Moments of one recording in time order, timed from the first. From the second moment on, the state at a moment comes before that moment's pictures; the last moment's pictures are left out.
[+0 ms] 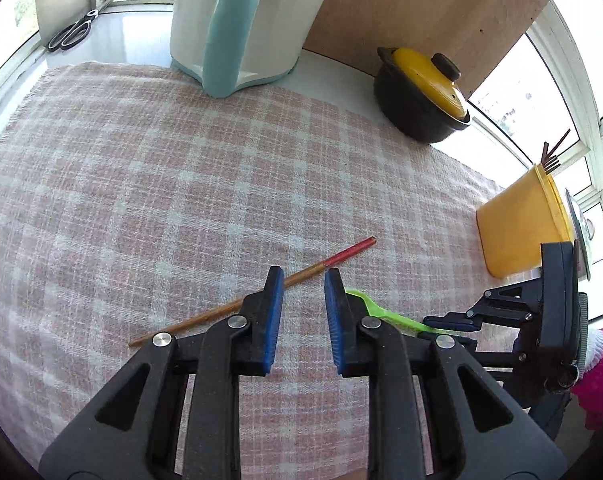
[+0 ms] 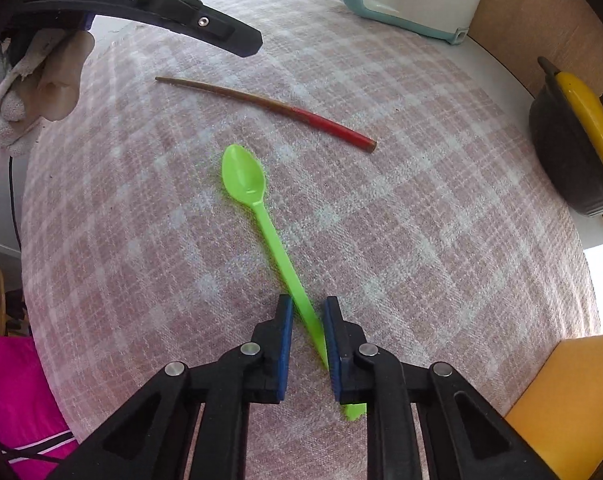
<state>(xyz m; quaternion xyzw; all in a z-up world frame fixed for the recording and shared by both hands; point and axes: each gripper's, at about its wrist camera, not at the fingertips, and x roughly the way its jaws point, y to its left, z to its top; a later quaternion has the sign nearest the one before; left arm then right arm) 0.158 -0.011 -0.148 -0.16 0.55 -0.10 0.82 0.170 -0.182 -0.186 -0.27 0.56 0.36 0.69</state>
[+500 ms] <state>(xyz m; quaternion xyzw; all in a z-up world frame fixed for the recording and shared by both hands) 0.154 0.059 -0.202 -0.38 0.57 0.05 0.72 0.148 -0.261 -0.184 -0.22 0.59 0.33 0.71</state>
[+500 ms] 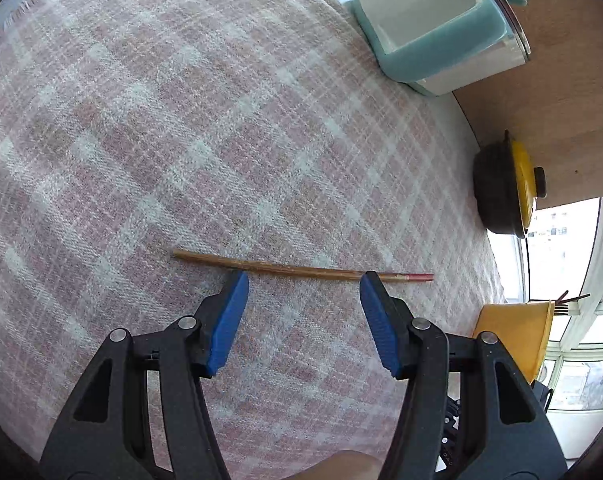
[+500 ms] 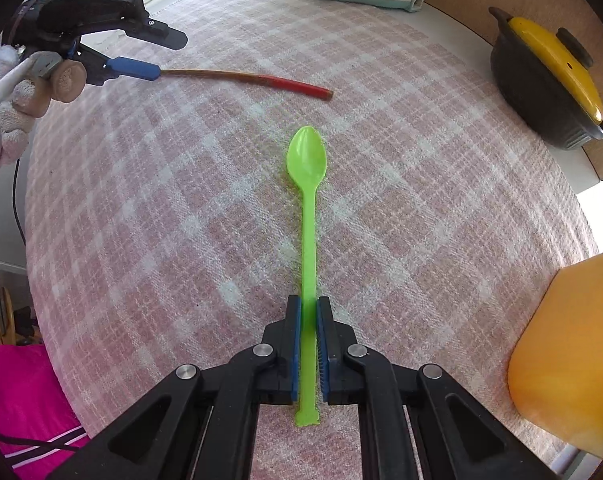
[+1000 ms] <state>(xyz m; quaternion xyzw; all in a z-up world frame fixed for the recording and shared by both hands) 0.183 0.039 -0.178 -0.32 0.57 0.10 0.75 0.137 -0.303 -0.153 -0.16 0.58 0.32 0.74</state>
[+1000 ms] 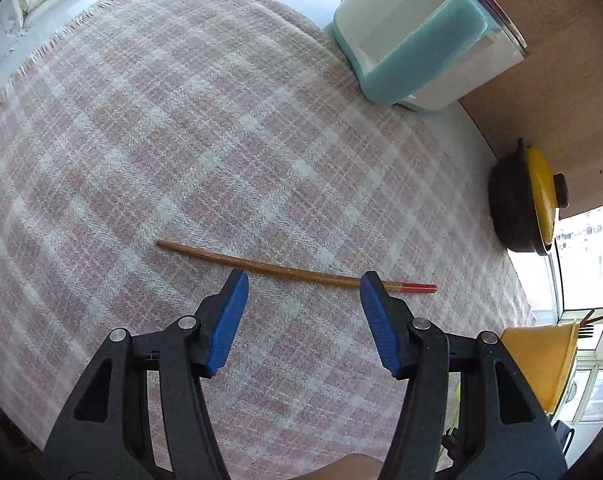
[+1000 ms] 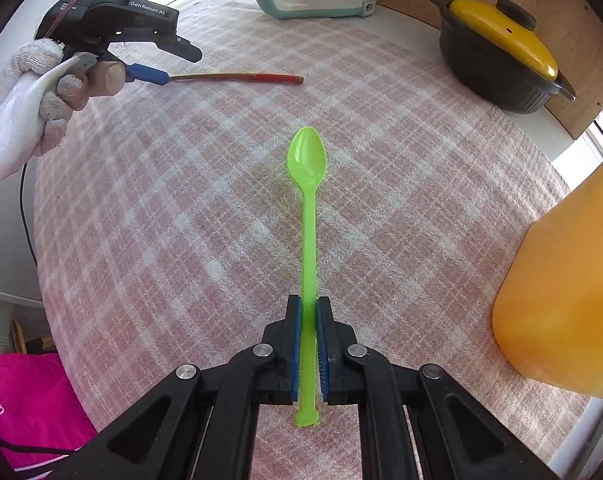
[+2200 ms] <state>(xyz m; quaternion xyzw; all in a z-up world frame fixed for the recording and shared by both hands) 0.218 0.059 -0.190 -0.30 0.57 0.16 0.74 0.176 -0.268 -0.177 -0.19 0.60 0.29 0.72</state>
